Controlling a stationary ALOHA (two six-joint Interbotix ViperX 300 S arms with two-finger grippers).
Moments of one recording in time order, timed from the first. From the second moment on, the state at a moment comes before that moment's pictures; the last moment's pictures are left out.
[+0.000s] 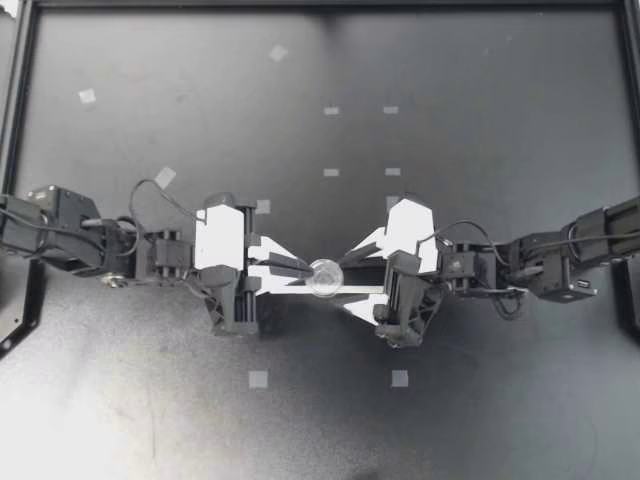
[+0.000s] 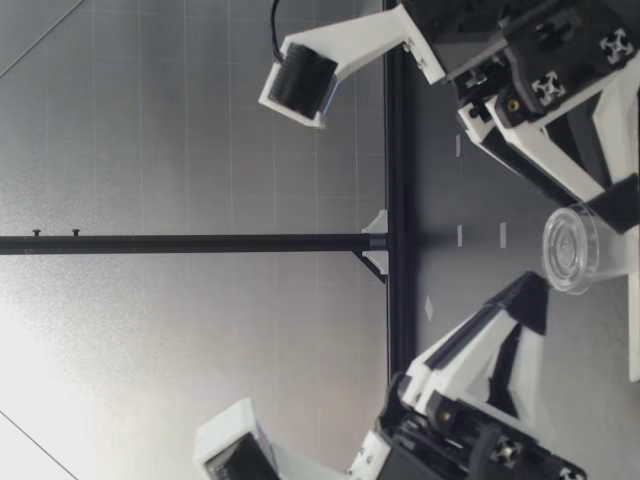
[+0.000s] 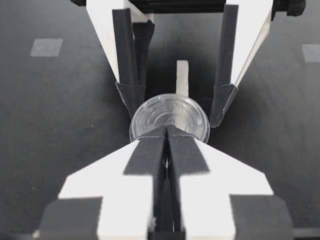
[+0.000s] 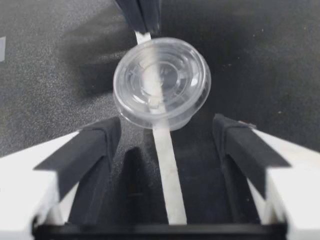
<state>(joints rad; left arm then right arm) 0.01 0.21 0.91 -0.03 -0.65 0.02 -0.03 0.35 0.84 0.08 -0.64 0.17</state>
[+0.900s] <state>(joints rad) 0.01 0.27 0.90 -0.03 -0.65 0.02 -0.05 0.37 0.79 0.05 -0.56 0.17</state>
